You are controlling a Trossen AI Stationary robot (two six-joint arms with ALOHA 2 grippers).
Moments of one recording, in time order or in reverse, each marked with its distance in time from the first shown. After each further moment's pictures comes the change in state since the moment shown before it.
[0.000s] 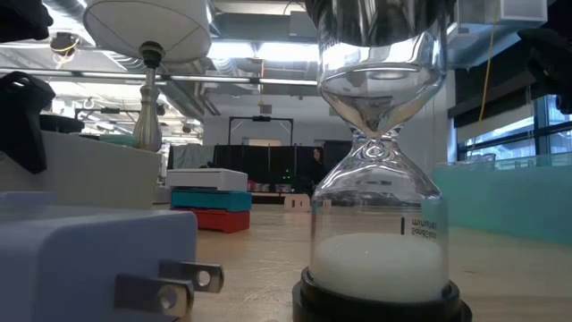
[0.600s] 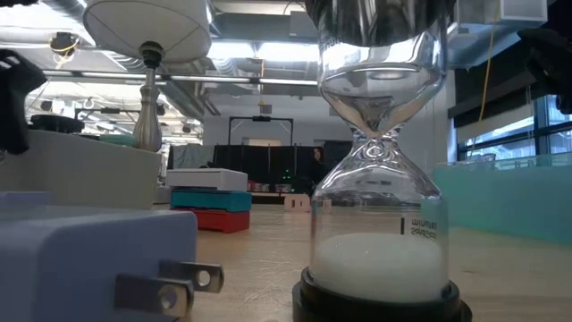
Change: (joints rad) left arm -0.025 0.005 0.063 0.067 0.017 0.011; right arm 0.000 0.000 0.000 0.000 0.000 0.000
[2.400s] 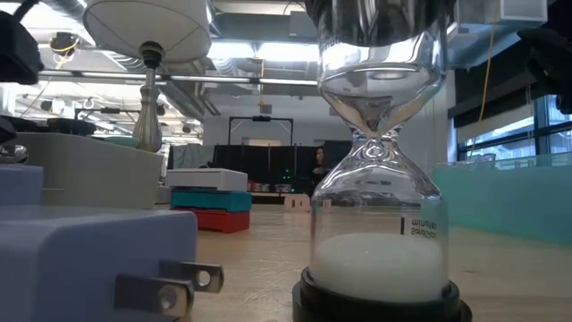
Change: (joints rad) left arm 0.018 0.186 0.002 0.026 0.085 -0.278; right arm 0.000 0.000 0.000 0.000 0.000 0.000
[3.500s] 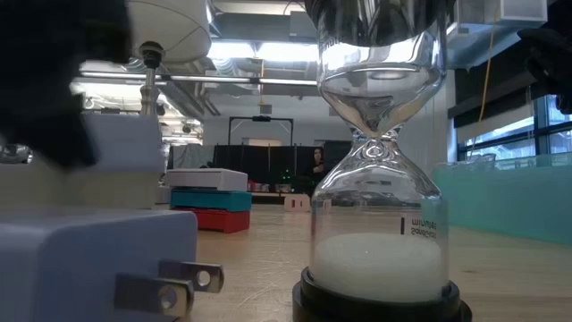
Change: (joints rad) left arm 0.200 0.001 0.099 0.093 -0.023 -0.040; right arm 0.000 0.000 0.000 0.000 0.000 0.000
